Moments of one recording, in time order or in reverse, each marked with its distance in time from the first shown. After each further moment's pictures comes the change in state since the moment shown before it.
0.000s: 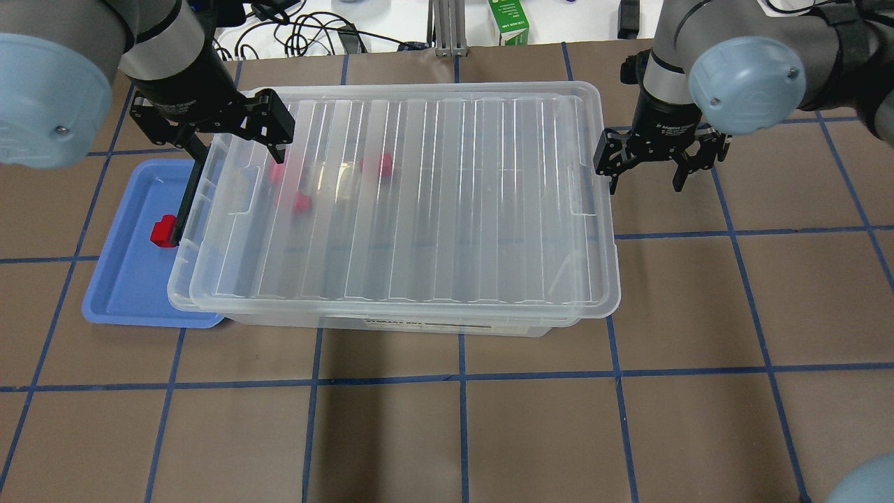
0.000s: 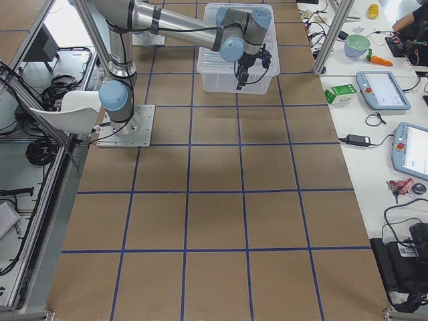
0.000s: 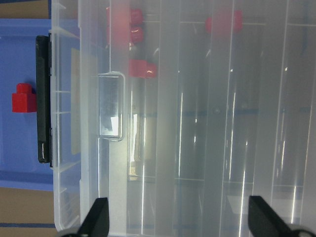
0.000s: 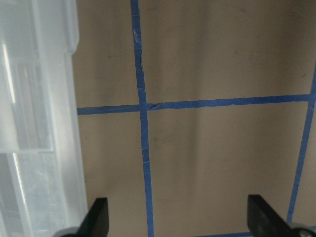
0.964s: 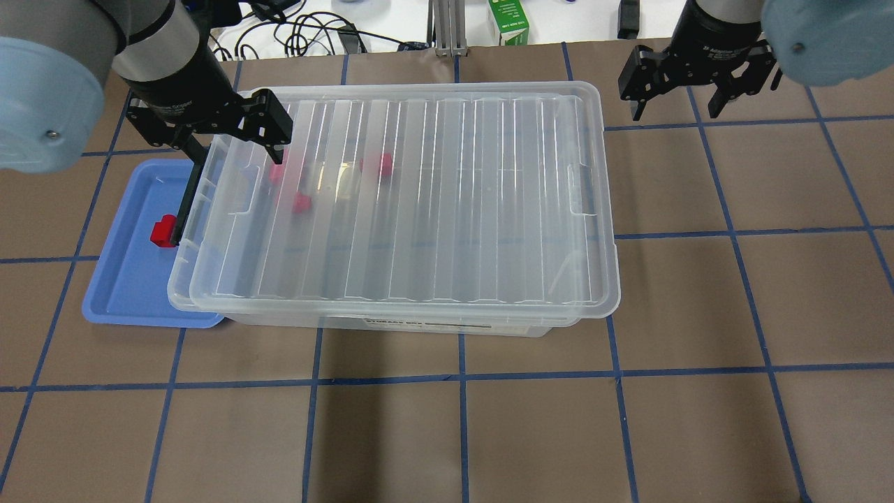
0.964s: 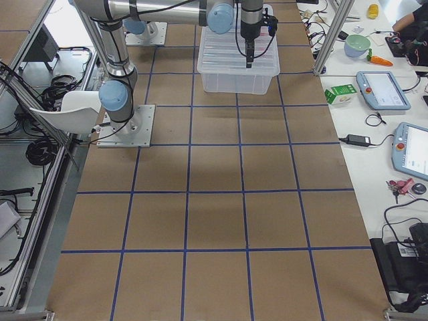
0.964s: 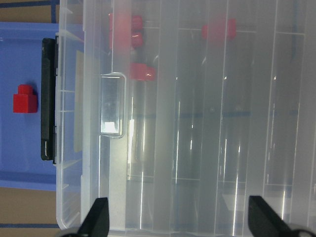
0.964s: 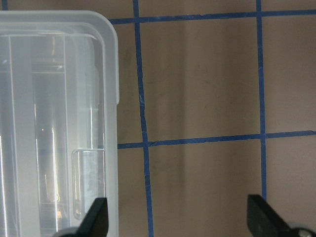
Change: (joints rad) left arm 0.000 0.008 -0.004 -0.002 0.001 -0.002; right arm -0.007 -0.158 -0.103 -0.008 0.012 -0.005
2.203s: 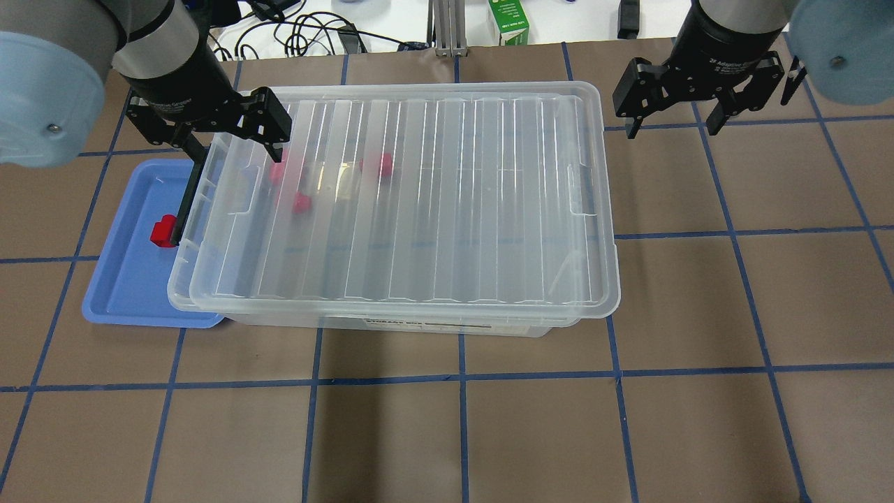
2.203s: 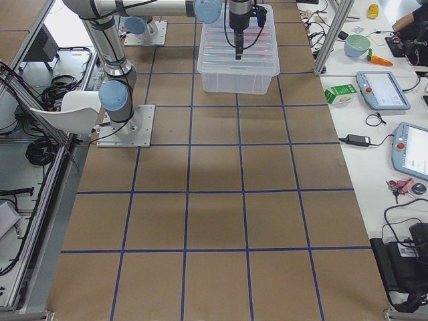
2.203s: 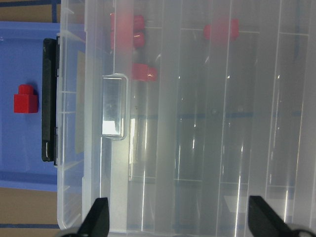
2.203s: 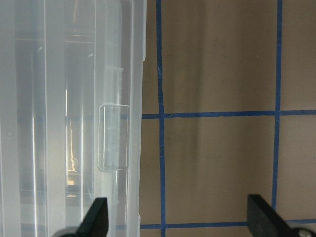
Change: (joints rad) left arm 0.007 -0.012 0.008 -0.003 -0.006 0.002; right arm 0.019 -0.062 0.029 0.077 0.038 -0.013
